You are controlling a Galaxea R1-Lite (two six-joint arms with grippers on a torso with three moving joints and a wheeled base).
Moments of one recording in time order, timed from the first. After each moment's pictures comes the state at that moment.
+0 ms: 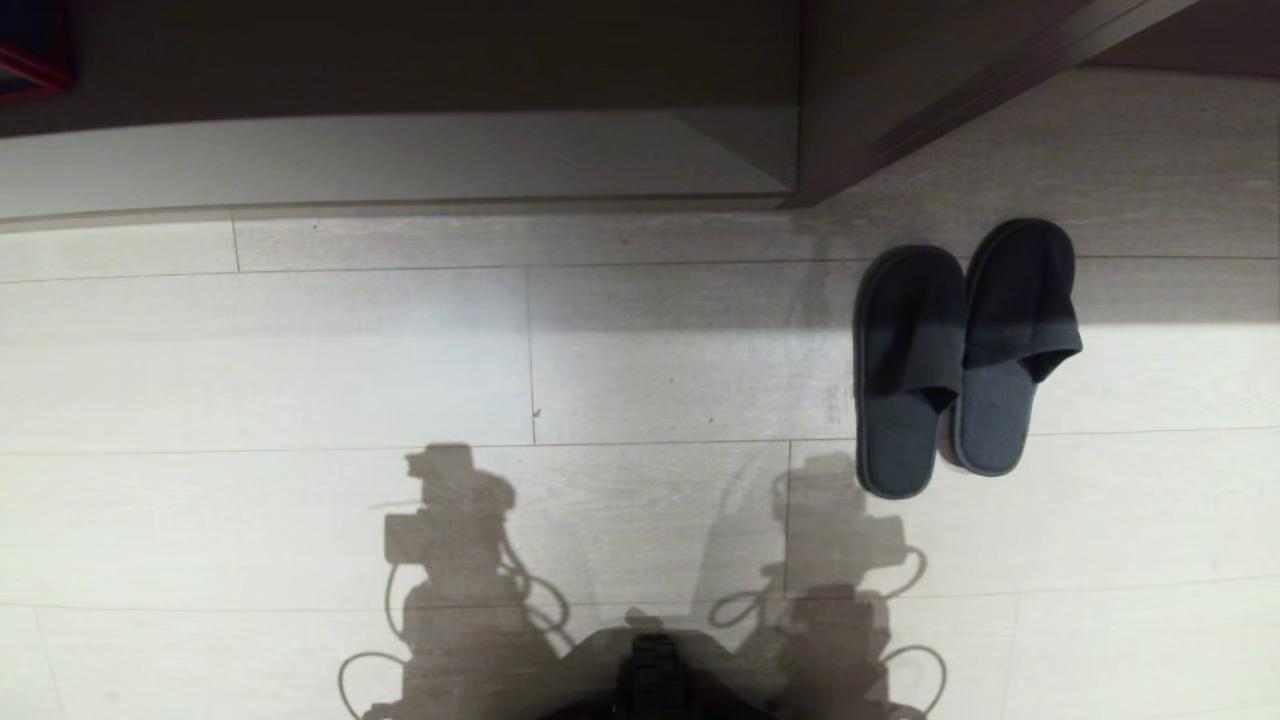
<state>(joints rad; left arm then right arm) 0.01 0.00 0.00 -0.01 0.00 -0.02 0.00 0.00 0.00 0.00 0.01 -0.09</state>
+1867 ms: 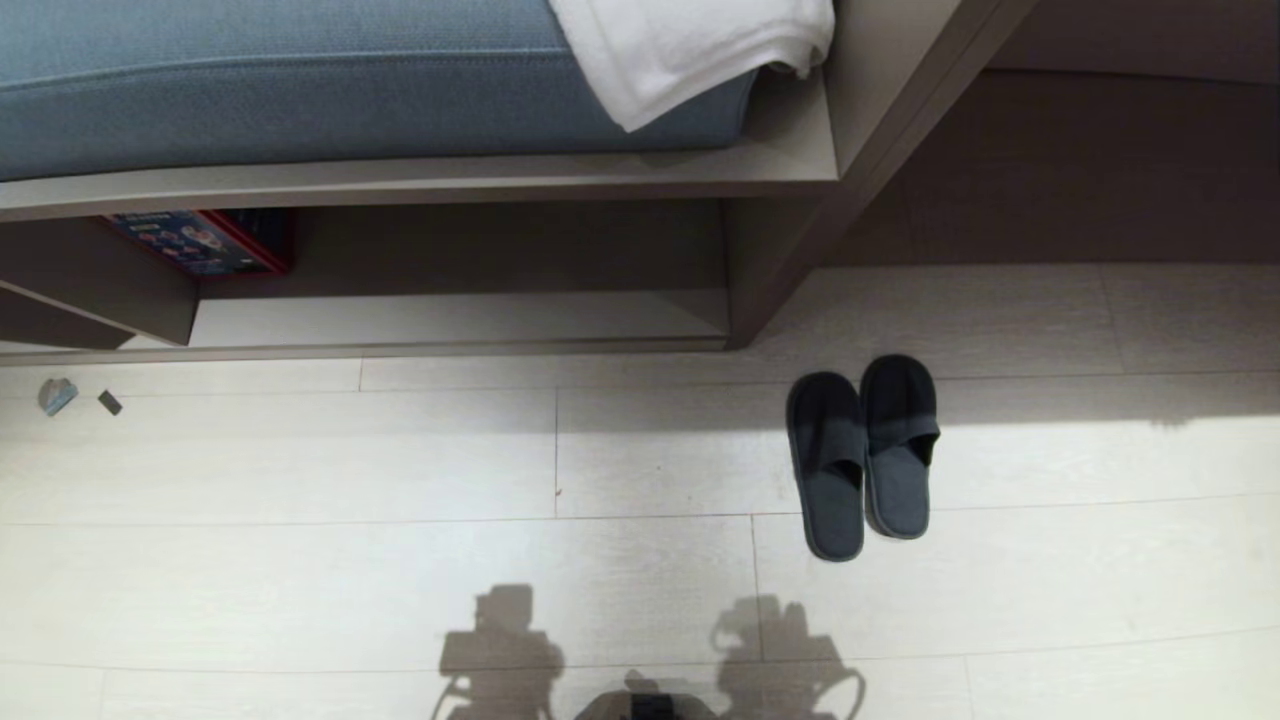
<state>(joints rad) 0.01 0.00 0.00 0.00 0.00 -0.02 0.00 0.00 0.00 0.00 0.01 -0.09</state>
